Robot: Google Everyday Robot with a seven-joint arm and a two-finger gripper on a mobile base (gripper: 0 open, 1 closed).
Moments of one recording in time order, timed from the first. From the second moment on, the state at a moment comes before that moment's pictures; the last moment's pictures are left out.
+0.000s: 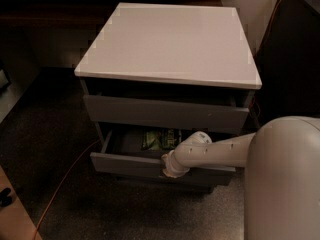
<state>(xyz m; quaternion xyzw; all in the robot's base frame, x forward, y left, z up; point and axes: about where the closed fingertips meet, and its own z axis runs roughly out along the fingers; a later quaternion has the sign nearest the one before) 0.587 -0.050 0.421 -0.74 0.65 0.01 0.19</state>
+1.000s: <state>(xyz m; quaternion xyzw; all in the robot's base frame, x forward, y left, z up) 0.557 -0.047 0.420 -0.74 0.64 0.02 0.19</state>
